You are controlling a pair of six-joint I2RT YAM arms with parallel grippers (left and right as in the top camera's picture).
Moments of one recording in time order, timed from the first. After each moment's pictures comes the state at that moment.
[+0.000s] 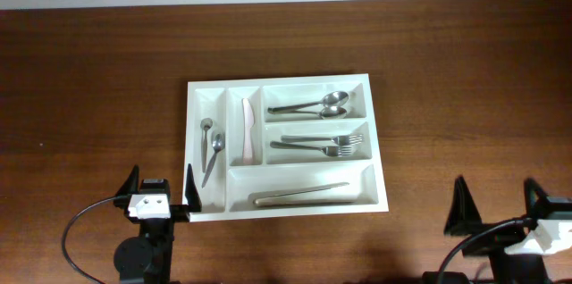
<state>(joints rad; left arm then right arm) 0.06 0.01 0.02 -0.08 0.03 0.07 -0.06 0.24 0.95 -0.81 -0.05 0.06</state>
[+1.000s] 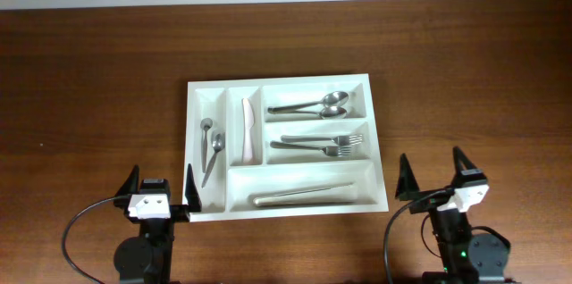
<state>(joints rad) 0.06 0.01 0.02 -0.08 0.03 0.07 -0.05 0.02 0.09 -0.02 -0.18 0.06</state>
